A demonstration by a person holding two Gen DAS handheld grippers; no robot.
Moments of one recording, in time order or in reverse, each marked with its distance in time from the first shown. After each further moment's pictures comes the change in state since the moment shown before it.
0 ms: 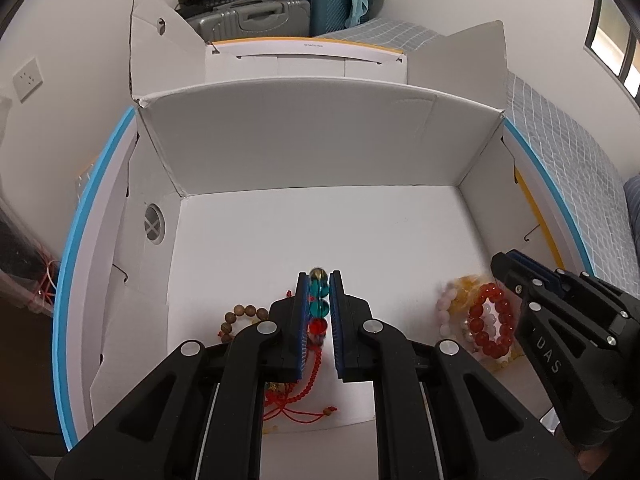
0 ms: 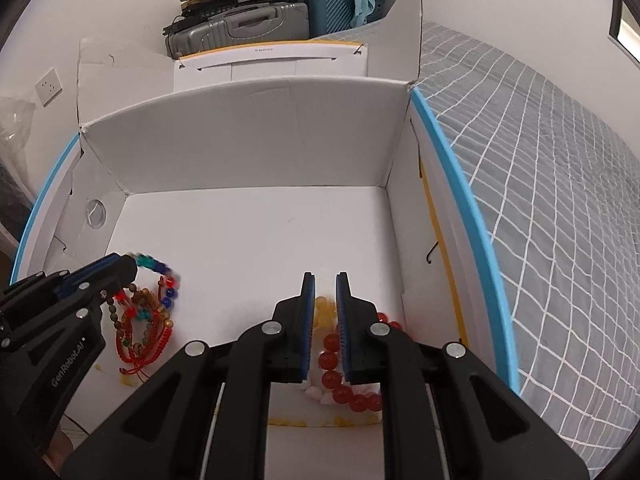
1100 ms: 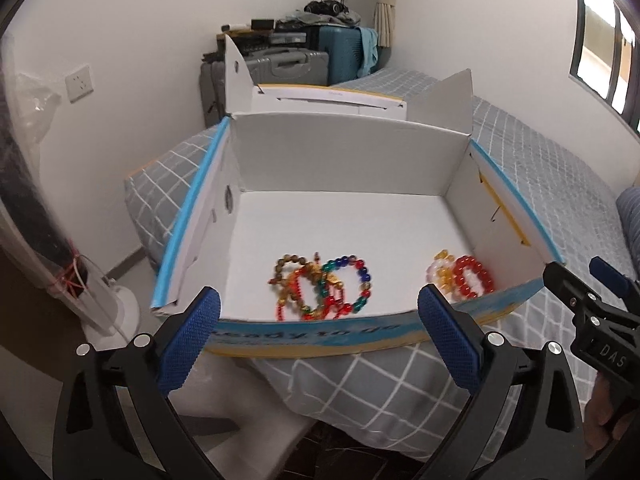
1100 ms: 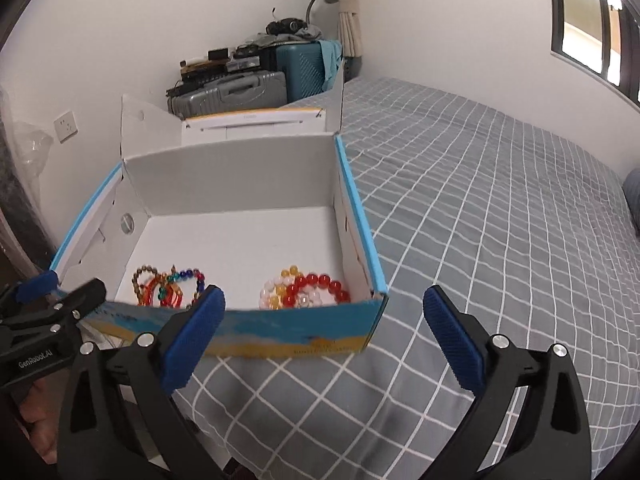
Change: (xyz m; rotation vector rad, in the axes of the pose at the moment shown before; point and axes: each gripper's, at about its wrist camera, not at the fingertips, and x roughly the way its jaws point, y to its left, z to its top) left arm -0.094 0.021 -0.080 -0.026 -0.200 0.049; right arm -0.107 -0.031 -0.085 0.052 -0.239 -0.042
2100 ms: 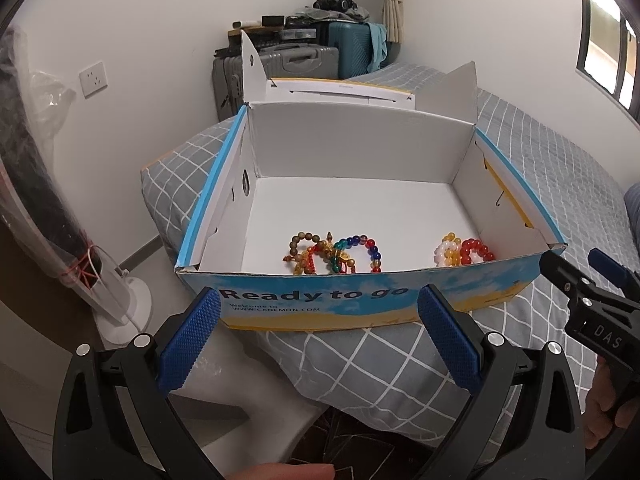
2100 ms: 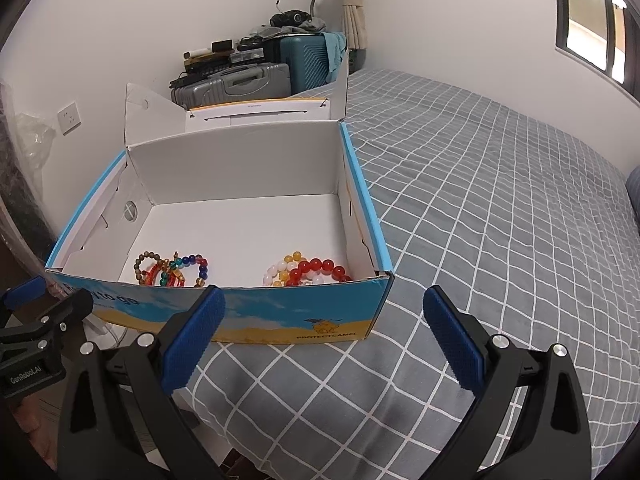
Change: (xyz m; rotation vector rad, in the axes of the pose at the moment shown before) left arm -0.014 0.002 -0.015 -0.006 0.025 0.029; right arm 0.000 0.002 -0.006 -0.007 0.020 0.008
